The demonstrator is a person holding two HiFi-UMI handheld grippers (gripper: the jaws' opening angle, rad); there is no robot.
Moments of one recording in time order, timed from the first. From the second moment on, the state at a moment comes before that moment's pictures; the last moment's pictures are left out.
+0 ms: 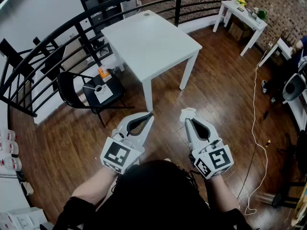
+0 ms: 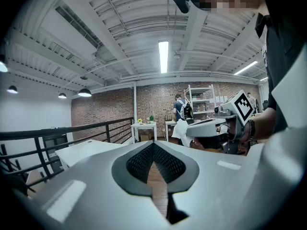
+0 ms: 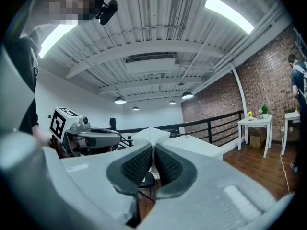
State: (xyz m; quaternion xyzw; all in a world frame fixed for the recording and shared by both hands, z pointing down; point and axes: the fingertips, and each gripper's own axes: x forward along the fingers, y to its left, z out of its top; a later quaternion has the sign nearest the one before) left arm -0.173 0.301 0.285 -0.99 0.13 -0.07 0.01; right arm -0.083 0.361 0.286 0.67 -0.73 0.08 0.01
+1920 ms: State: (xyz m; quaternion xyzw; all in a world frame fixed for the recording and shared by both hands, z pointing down) left arm -0.062 -0.009 0.332 -0.98 0.14 -0.10 -0.05; right arm 0.022 0.054 0.329 0.65 -0.74 0.13 0.09
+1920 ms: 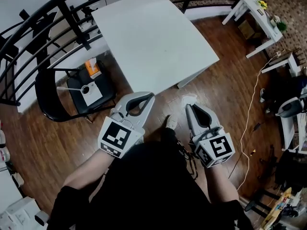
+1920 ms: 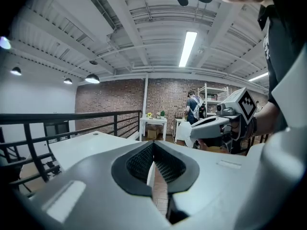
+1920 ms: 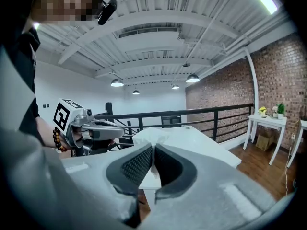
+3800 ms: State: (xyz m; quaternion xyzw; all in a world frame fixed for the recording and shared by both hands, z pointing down) left arm 0.086 -0.179 0.440 -0.92 0.32 -0.20 -0.12; right arm 0.184 -0.201 0.561 0.45 -0.81 0.21 0.31
